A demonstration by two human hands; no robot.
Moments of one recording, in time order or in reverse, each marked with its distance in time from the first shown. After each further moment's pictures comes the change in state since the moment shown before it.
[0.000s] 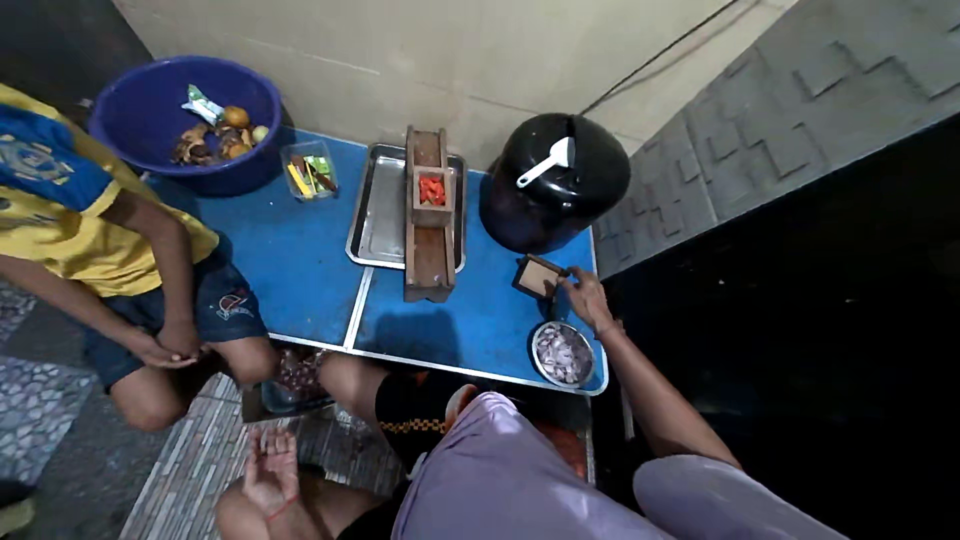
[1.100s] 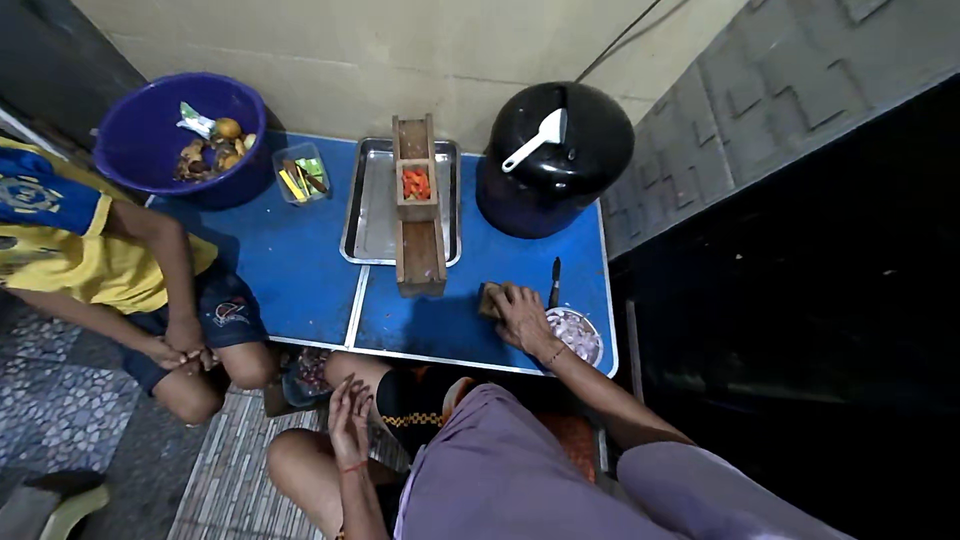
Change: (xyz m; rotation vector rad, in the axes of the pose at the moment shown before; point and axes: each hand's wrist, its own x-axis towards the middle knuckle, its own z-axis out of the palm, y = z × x) left_hand -0.050 -0.072 0.082 0.404 -0.307 -0.122; right_hand -0.060 -0.029 0.088 -0.329 -0.137 -0.573
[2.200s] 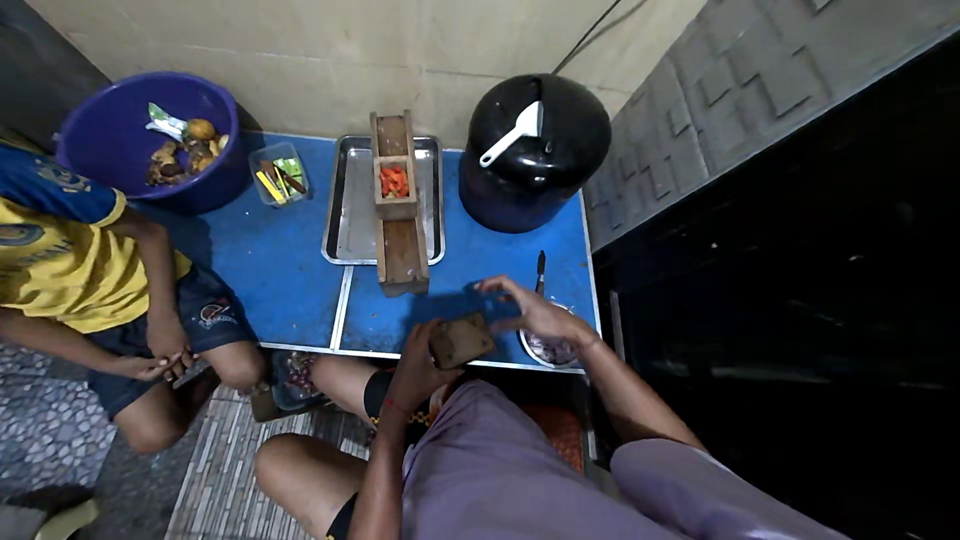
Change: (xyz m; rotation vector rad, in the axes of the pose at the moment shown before) left_hand -0.011 0.049 0.184 1.048 -0.757 0.281; right_hand -0.010 0.004 -0.092 0.754 -0.275 -0.024
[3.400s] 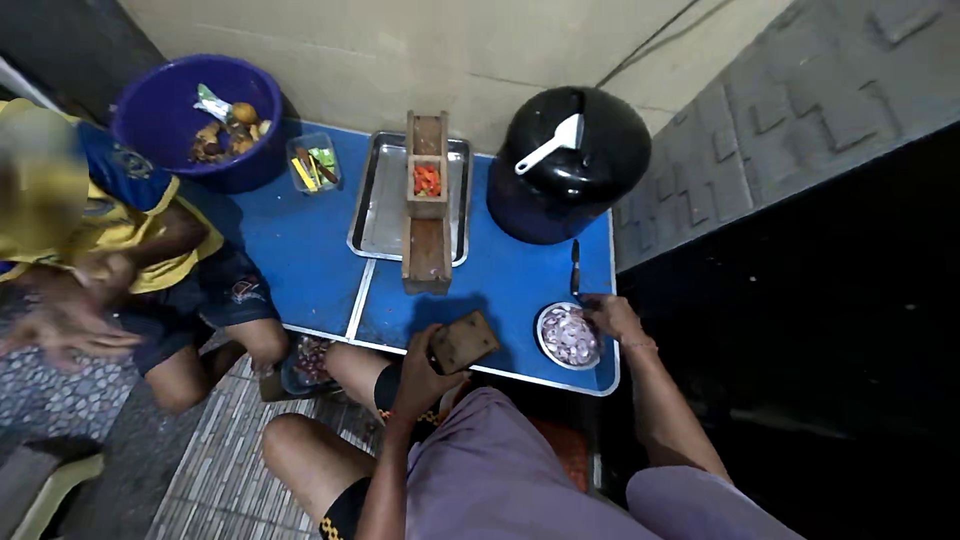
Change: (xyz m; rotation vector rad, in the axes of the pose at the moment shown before) left_hand -0.022 -0.013 0.002 -0.200 0.207 -0.106; right_hand -0.021 0.131 -0.065 -0.408 0.344 0.520
